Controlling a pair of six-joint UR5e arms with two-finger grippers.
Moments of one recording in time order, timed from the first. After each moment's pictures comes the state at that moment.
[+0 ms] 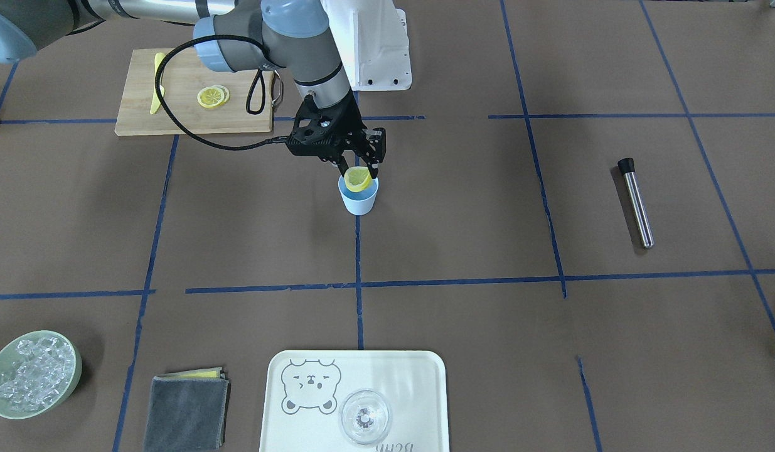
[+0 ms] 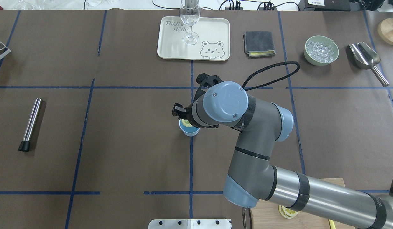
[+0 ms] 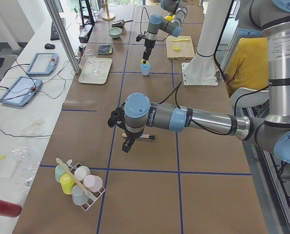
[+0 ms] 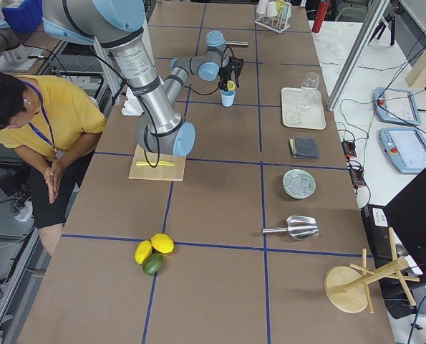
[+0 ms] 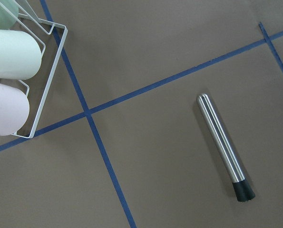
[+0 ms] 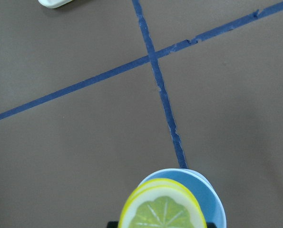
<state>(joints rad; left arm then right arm) -1.59 -1.42 -1.90 -1.60 -2.46 0.27 0.44 -0.88 1.70 -1.36 1.73 1.62</state>
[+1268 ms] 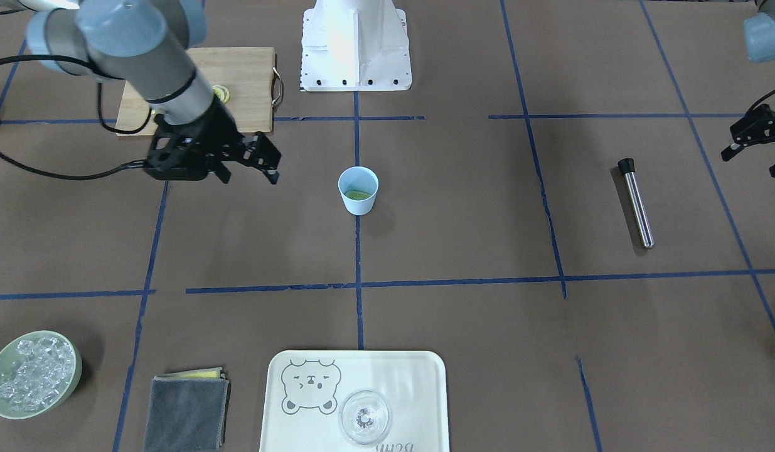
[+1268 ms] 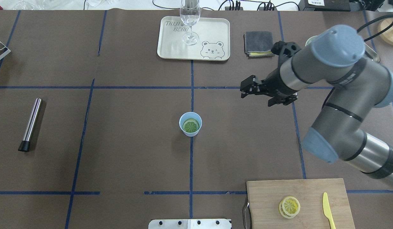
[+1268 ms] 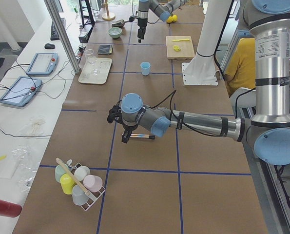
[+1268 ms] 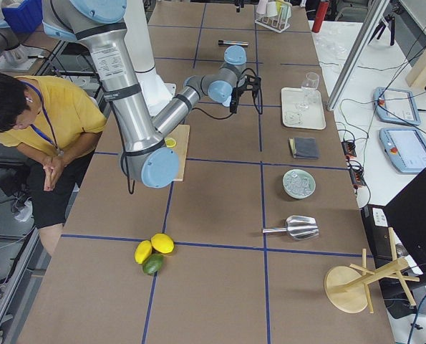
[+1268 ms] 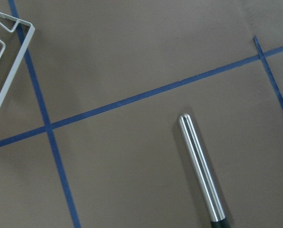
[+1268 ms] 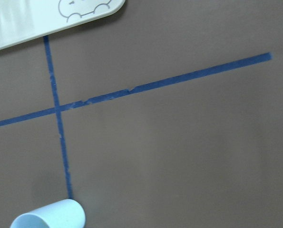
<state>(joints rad) -1.28 -1.46 -1.77 -2.04 -2.39 -0.32 0.80 -1.24 1.93 -1.35 2.16 1.29</state>
